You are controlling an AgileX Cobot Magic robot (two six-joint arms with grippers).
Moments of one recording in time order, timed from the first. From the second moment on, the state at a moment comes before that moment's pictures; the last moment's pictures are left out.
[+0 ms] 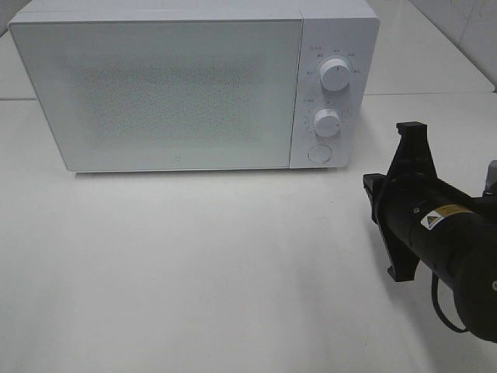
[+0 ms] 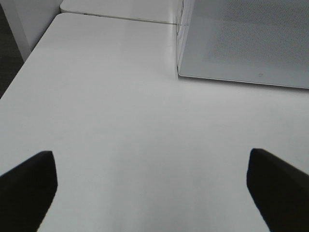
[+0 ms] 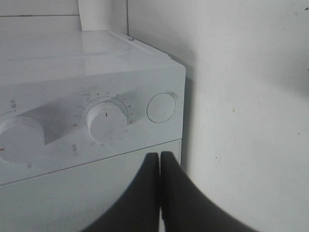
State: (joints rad) left arm 0.03 -0.01 -0.52 -0.02 1.08 -0.05; right arm 0.72 1.69 -0.35 0.81 -1.01 1.29
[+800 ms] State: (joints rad) left arm 0.03 -0.01 -0.52 -0.02 1.08 -0.05; right arm 0.66 1.96 -0.62 0.84 -0.99 1.31
